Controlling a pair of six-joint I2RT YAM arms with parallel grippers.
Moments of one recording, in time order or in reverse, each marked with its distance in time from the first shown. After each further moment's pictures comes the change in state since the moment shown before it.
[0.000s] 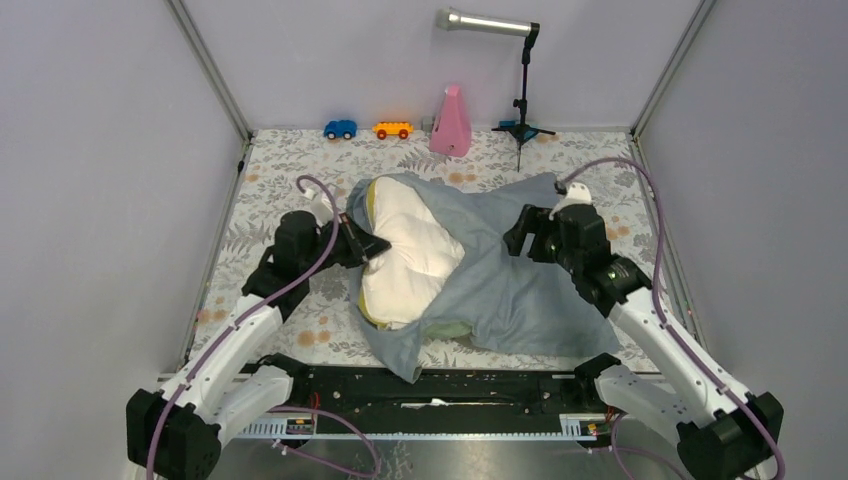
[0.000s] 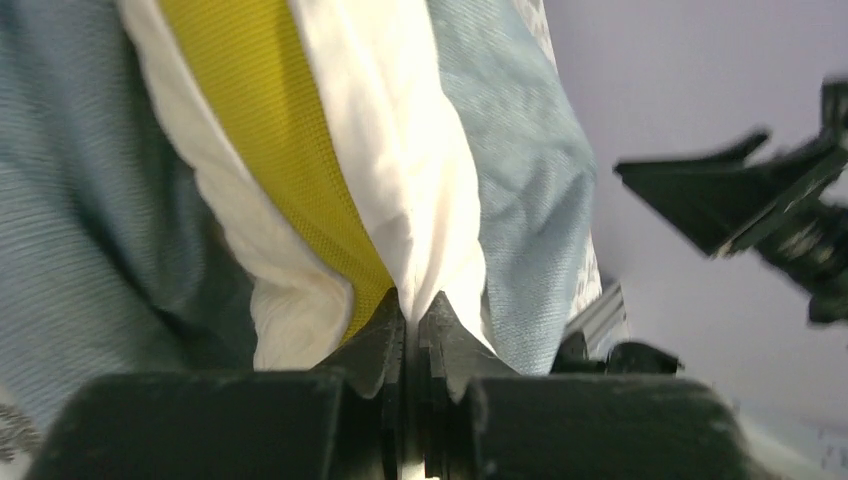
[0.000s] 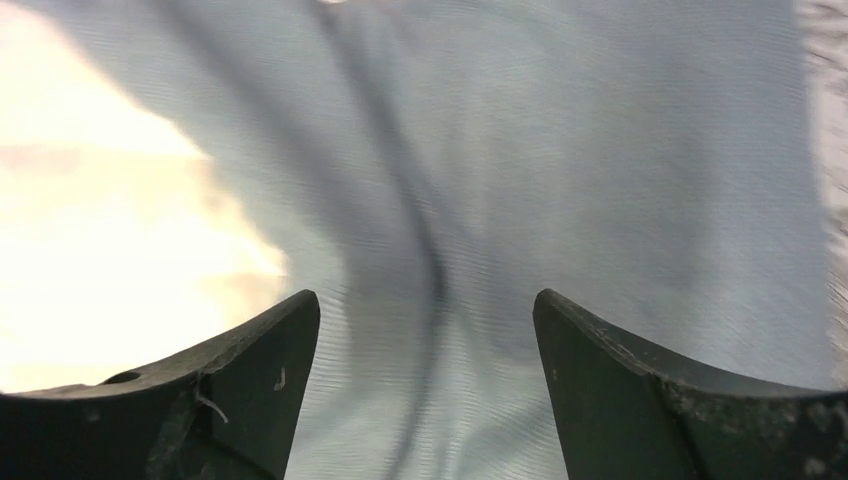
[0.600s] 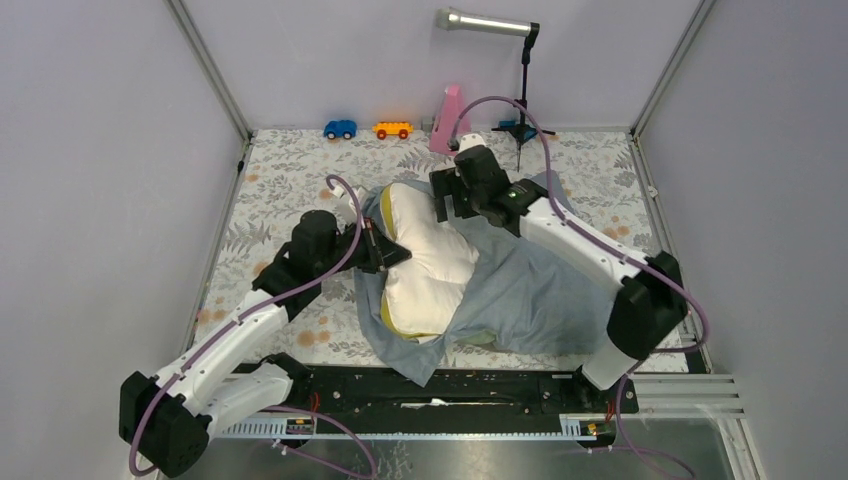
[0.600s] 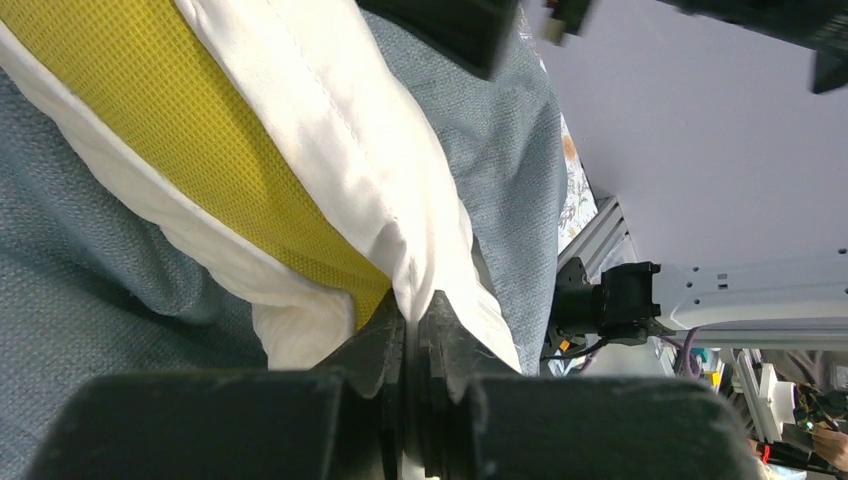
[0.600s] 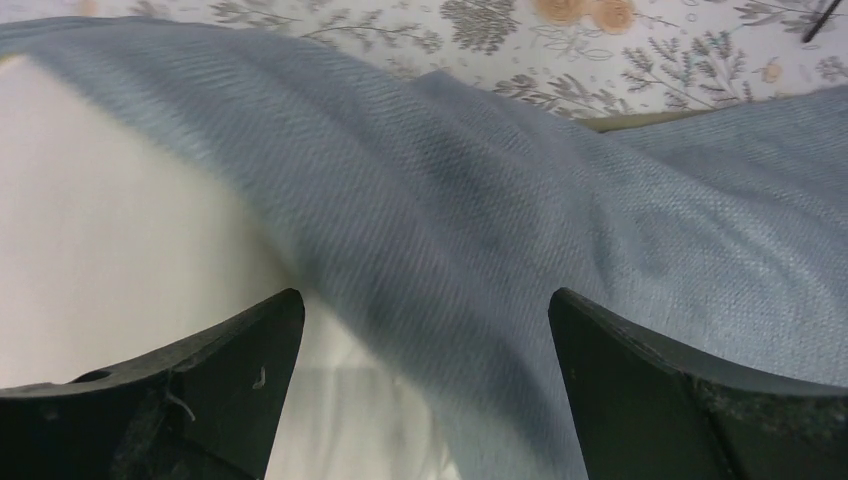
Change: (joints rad) left arm -0.214 0.054 0.055 0.000 -0.003 0.085; right arm 0.242 0.716 0.640 -0.074 0.036 -0.213
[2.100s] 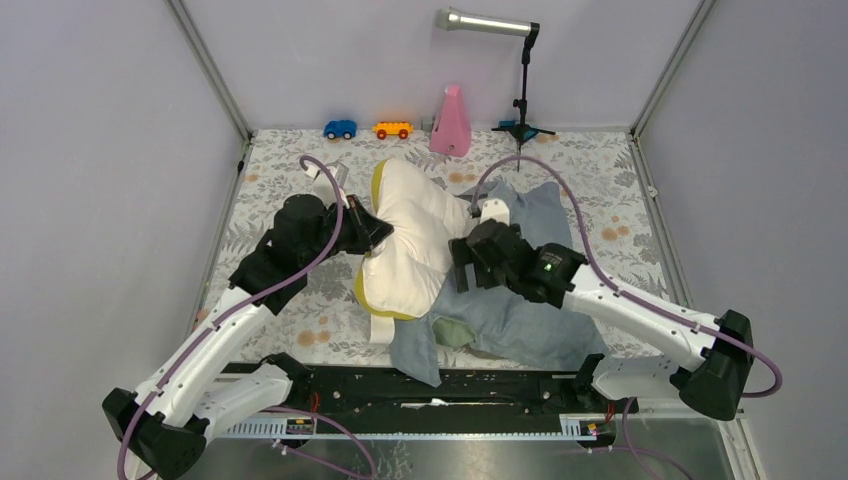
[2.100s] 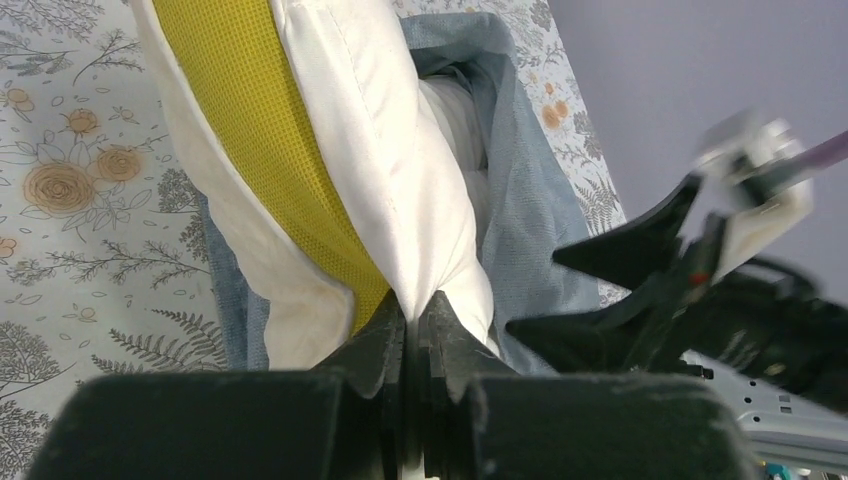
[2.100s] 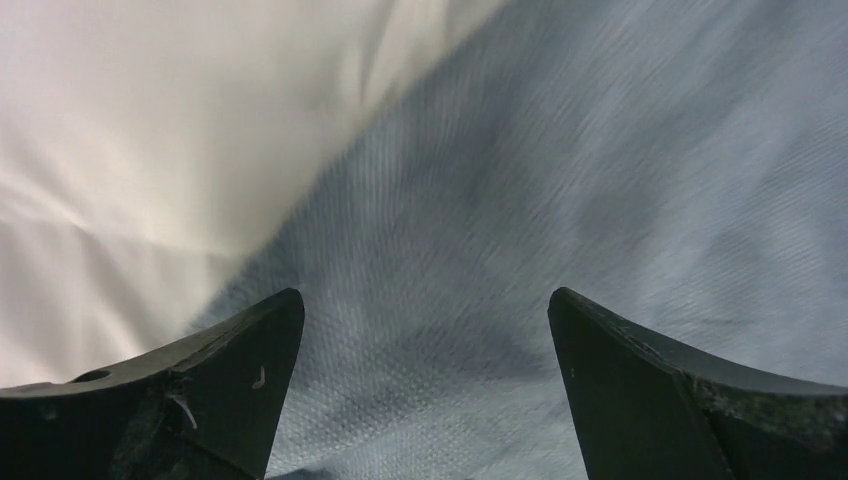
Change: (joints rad) left arm -0.010 -0.025 0.233 -0.238 -0.261 0.059; right arm 0.248 -0.370 -0.285 -0.232 0.193 0.217
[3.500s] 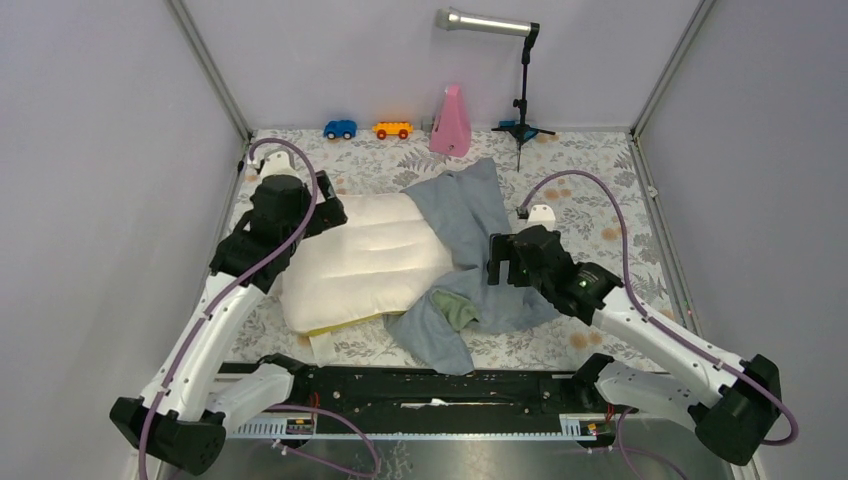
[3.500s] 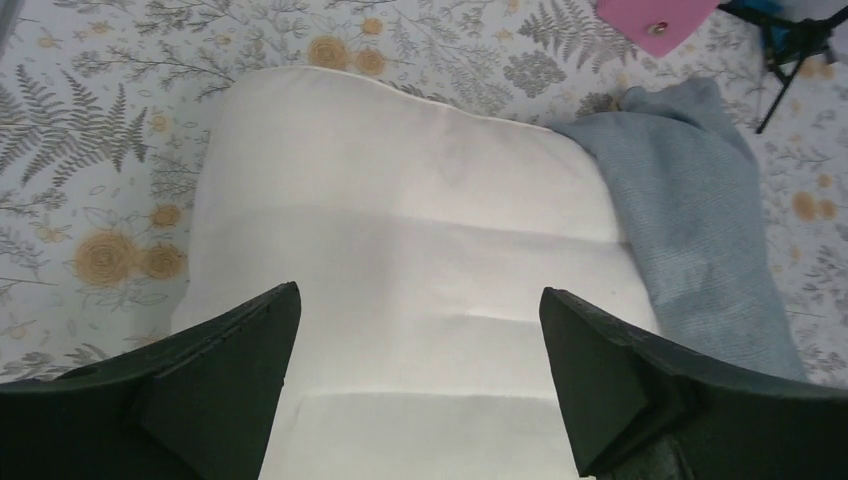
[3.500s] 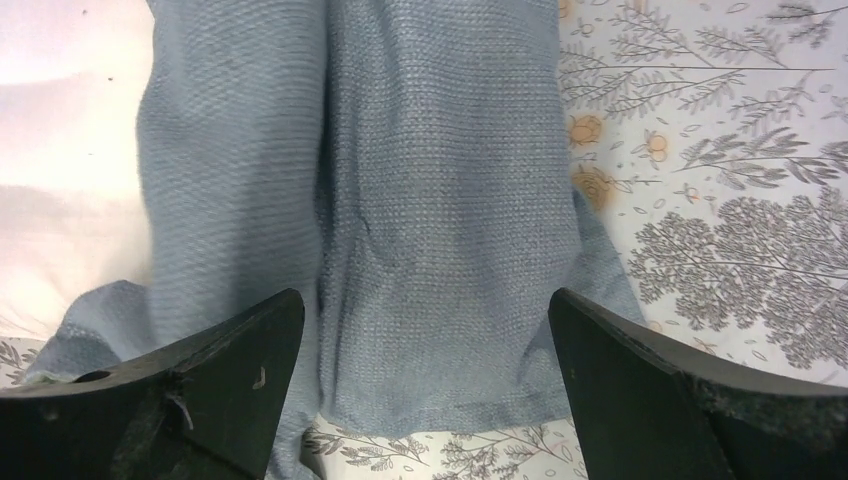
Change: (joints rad) left arm 0.214 0.077 0.163 -0.309 -0.452 0.125; right arm -0.201 -0.249 -0.327 0.177 -0.033 0.004
